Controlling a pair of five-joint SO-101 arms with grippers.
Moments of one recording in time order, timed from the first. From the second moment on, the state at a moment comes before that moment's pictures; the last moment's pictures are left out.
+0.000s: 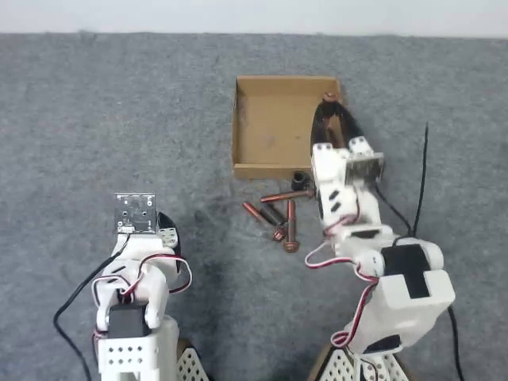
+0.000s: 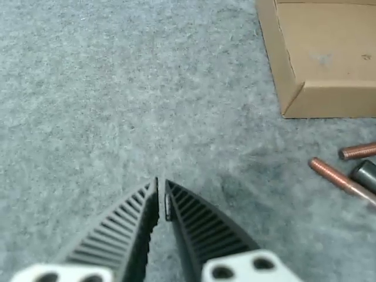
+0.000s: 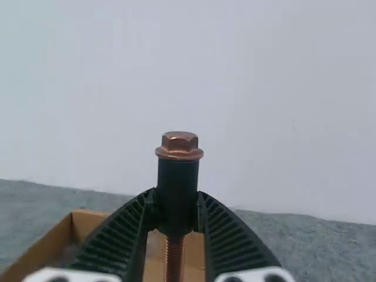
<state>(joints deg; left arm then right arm) -9.0 -103.3 97.2 58.3 2.5 -11.5 10.5 59.0 -69.2 1.3</state>
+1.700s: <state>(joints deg) -10.5 -103.3 97.2 58.3 2.1 -11.3 56.2 -58.3 82.1 3.6</state>
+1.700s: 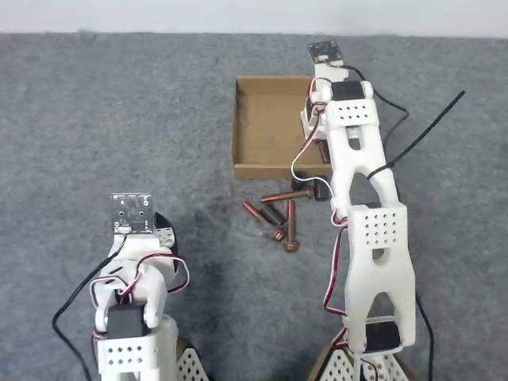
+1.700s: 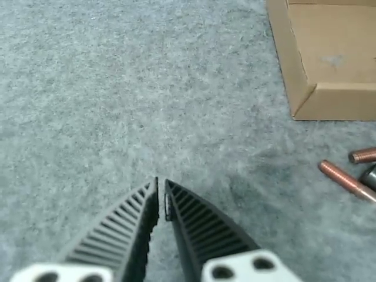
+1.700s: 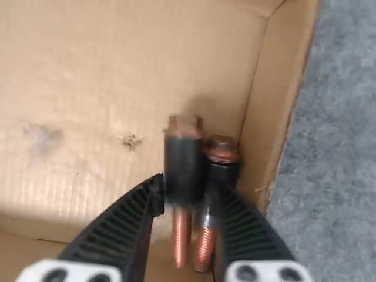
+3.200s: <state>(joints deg) -10.4 -103.3 97.2 58.3 -1.4 -1.4 36.5 -52.7 100.6 2.8</state>
